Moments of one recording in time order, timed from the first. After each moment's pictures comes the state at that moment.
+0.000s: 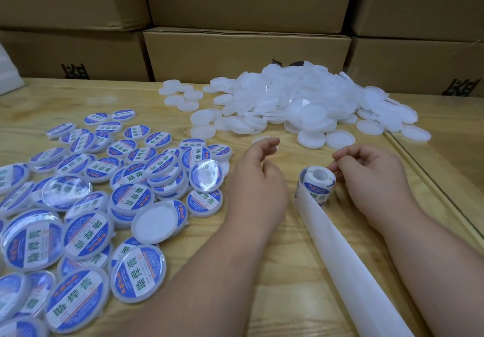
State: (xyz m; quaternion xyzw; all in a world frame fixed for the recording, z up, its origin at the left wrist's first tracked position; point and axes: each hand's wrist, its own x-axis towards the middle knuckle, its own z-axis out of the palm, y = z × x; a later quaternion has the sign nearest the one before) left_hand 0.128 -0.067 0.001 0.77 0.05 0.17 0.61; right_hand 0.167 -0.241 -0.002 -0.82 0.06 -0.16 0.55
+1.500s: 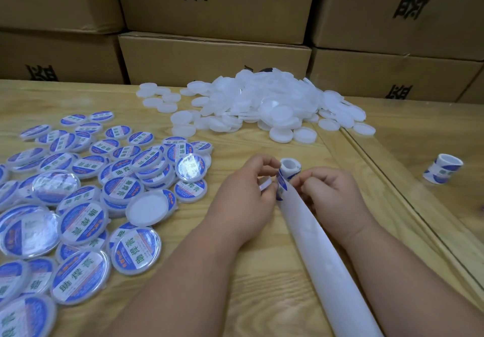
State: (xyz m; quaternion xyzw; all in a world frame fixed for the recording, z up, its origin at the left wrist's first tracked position) left_hand 0.089 -0.053 0.000 0.85 -0.11 0.04 0.52; right_hand 0.081 -0.215 0.012 -0.77 -0.02 -0.07 0.64
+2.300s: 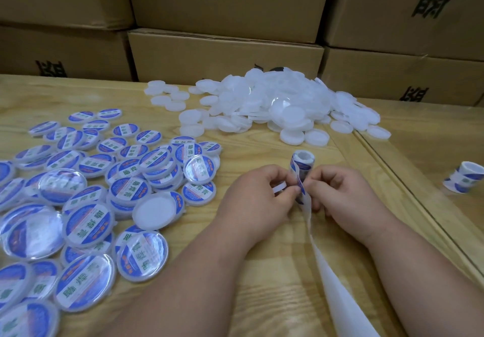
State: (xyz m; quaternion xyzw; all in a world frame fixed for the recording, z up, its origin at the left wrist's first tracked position) left_hand 0.100 -0.056 -0.004 0.86 -0.08 0.04 0.51; right_hand 0.096 -0.224 0.018 -0.81 -0.08 -0.04 0.57
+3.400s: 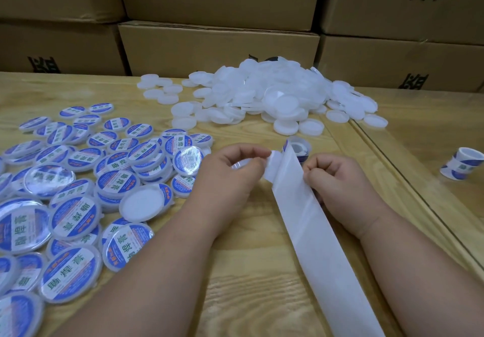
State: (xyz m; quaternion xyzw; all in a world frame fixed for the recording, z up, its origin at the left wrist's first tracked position) left_hand 0.090 -0.040 0.014 0.72 -0.02 0.06 0.69; right_hand 0.095 -0.230 0.013 -0.82 -0.06 -0.04 0.57
